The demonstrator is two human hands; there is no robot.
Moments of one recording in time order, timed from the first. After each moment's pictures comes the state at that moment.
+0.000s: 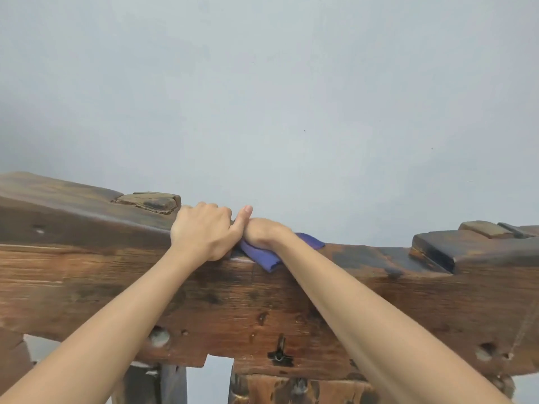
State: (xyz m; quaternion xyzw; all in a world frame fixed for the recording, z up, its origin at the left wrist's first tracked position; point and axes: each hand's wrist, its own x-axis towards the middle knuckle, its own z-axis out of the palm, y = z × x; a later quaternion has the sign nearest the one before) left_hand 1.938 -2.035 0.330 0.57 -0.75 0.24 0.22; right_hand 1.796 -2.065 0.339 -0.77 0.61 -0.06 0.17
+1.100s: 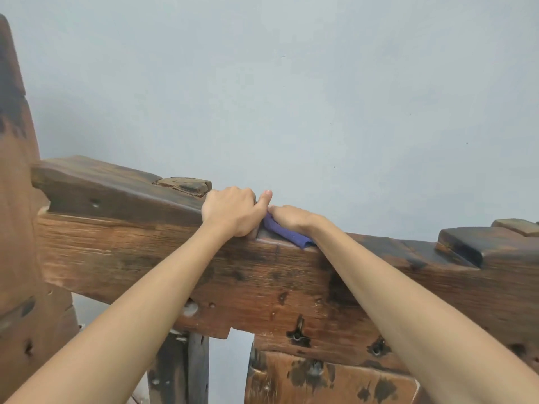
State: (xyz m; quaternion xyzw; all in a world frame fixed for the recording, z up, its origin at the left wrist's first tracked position) left_hand 1.936 -2.036 0.333 0.62 -0.72 0.20 0.22; right_hand 1.788 -2.057 0.341 -0.77 0.60 -0.11 0.21
